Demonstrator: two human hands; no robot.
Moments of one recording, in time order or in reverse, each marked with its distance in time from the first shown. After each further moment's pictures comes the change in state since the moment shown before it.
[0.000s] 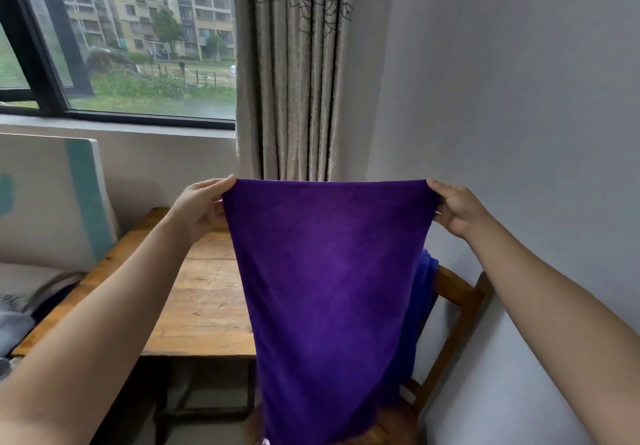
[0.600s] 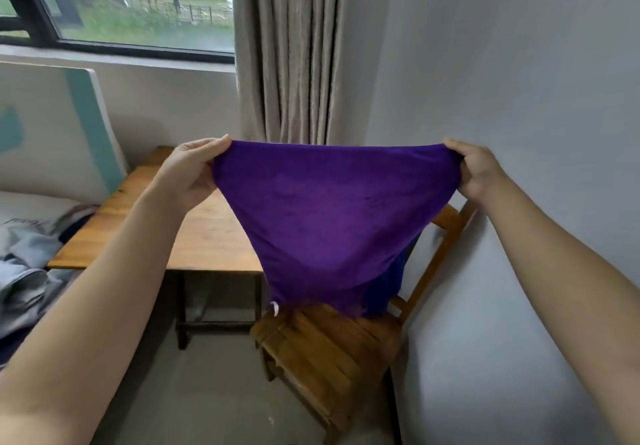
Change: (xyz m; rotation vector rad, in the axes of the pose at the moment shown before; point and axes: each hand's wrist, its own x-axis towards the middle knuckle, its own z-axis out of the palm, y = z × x) left_hand -0.088 -0.020 0.006 -0.030 -0.074 0.024; right_hand -0.068 0.023 -0.026 0.040 0.038 0.054
